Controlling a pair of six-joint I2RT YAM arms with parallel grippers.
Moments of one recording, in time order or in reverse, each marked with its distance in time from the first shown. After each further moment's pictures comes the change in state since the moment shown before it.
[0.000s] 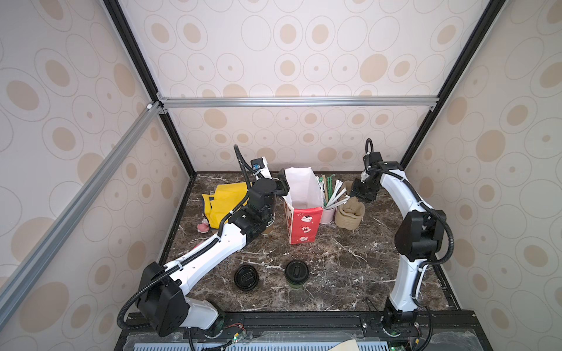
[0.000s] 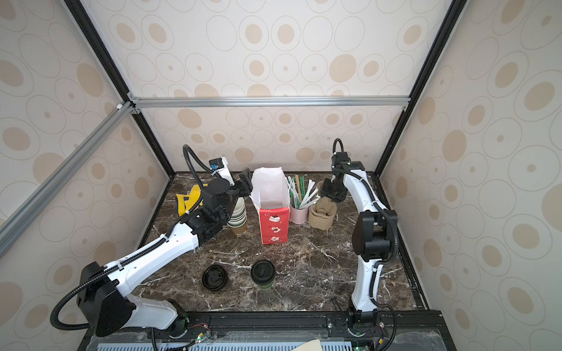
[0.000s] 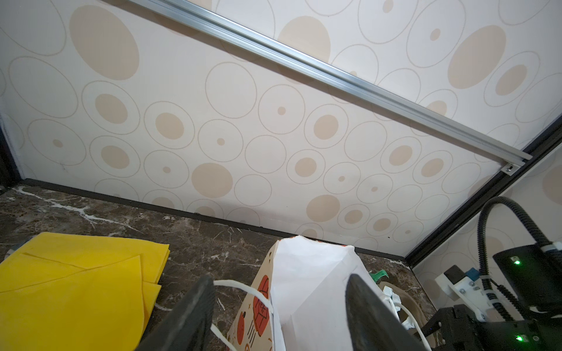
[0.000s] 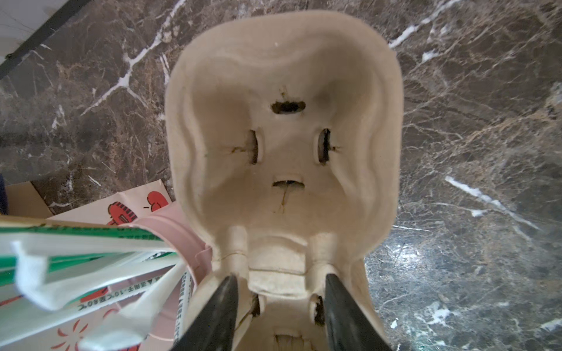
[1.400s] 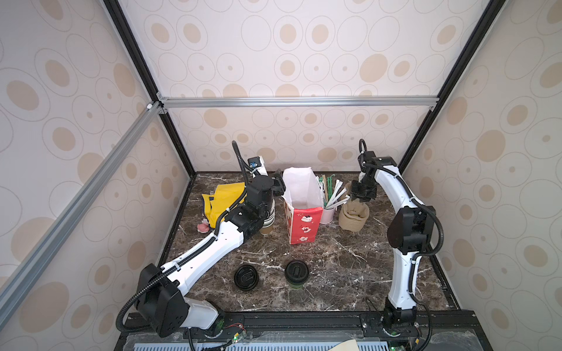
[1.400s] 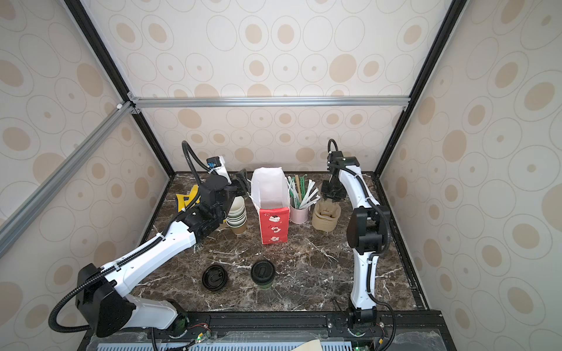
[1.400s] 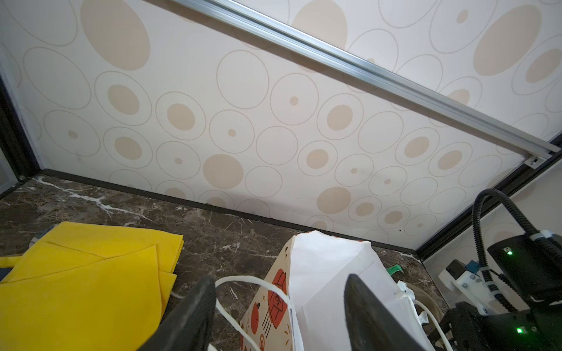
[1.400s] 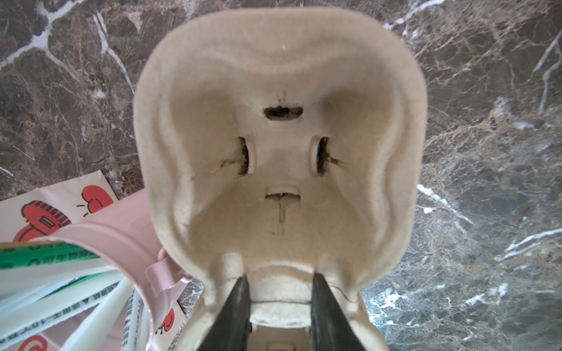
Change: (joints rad) left arm 0.037 -0.006 0.039 -0.109 0.028 -0.027; right arm 0.016 0.114 0.182 -0.181 0.121 -0.084
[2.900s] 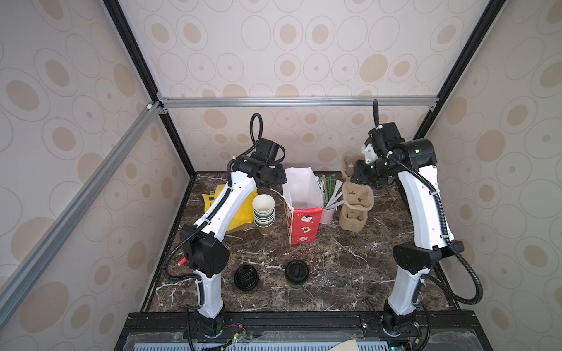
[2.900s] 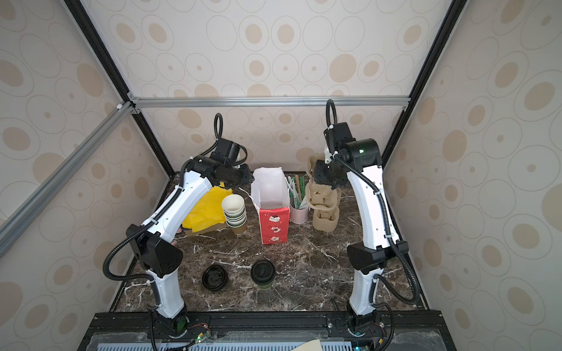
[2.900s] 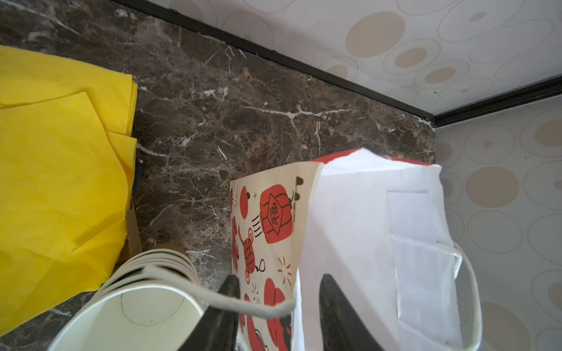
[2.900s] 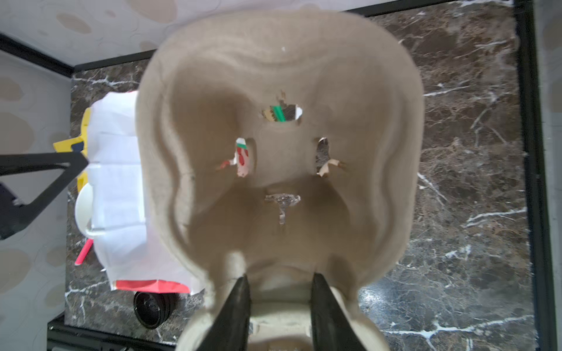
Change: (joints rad) left arm 0.184 0.531 0.890 -1.069 0.562 -0.185; right arm 0.241 -0.258 0.470 -0.366 -0.018 0.038
